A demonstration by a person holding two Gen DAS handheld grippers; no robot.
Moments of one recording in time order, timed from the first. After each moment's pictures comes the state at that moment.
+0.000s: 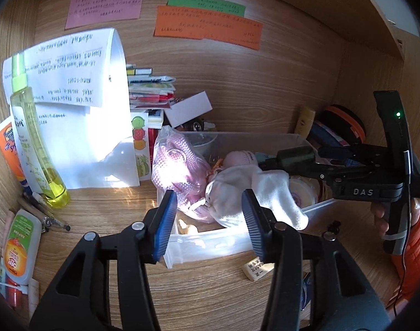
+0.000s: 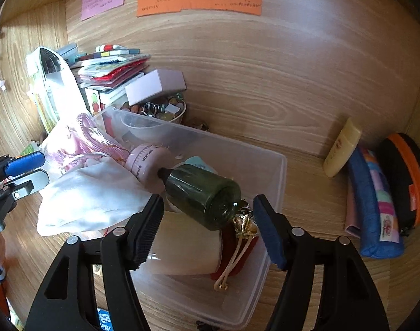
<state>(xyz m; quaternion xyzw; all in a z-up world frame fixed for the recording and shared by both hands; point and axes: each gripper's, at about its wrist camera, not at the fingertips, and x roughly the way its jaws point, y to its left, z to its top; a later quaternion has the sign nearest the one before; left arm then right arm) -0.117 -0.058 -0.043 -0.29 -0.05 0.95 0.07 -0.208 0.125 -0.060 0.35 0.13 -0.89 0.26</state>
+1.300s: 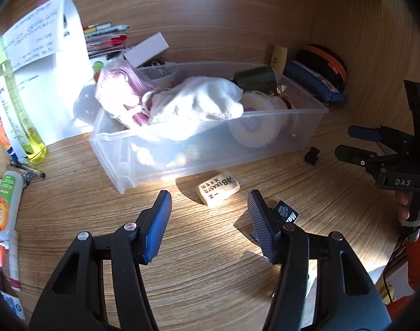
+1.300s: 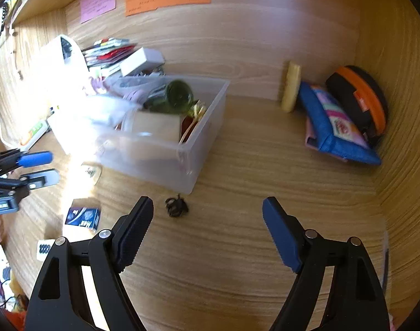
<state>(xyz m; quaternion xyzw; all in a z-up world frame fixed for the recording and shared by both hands) -0.082 -0.004 -0.088 -0.39 0.01 0.92 0.10 -0.124 0.223 -0.091 0.36 0.09 -0.90 0.23</state>
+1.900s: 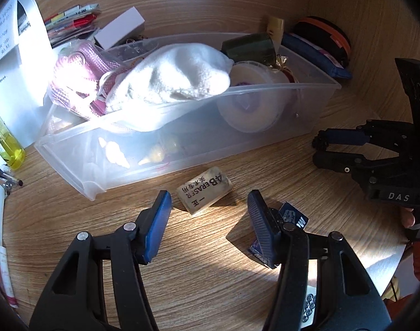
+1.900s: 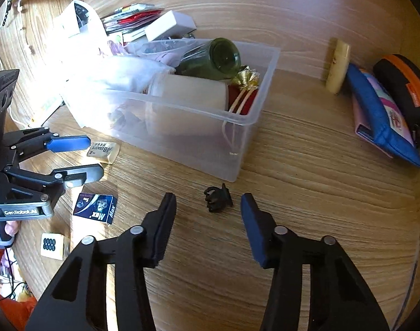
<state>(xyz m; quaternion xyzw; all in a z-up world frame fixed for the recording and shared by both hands) -0.113 0.016 -0.111 -0.44 0.03 0.89 0.11 -0.137 0.186 -0.120 0.42 0.11 -0.85 0.29</state>
